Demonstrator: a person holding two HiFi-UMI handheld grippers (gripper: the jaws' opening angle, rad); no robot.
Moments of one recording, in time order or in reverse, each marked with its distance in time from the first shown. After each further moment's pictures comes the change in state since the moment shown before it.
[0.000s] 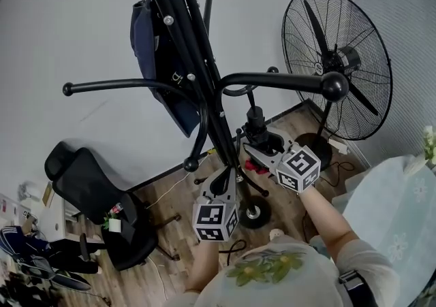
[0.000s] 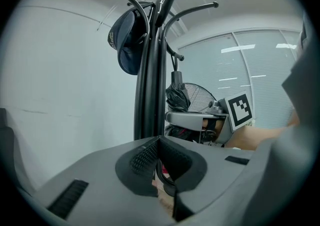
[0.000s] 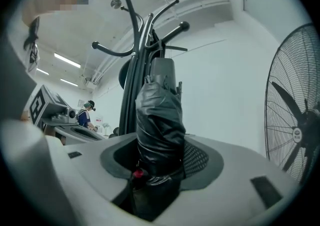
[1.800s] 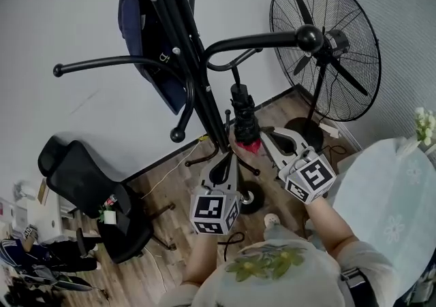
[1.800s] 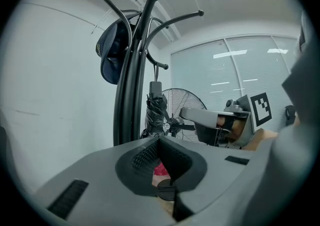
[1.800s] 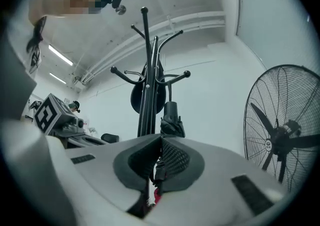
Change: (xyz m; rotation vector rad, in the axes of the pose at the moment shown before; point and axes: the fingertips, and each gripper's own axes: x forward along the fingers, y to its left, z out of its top) left arm -0.020 -0.042 0.014 0.014 -0.051 -0.082; right arm -0.084 0.031 0.037 -0.029 -0.103 -0.176
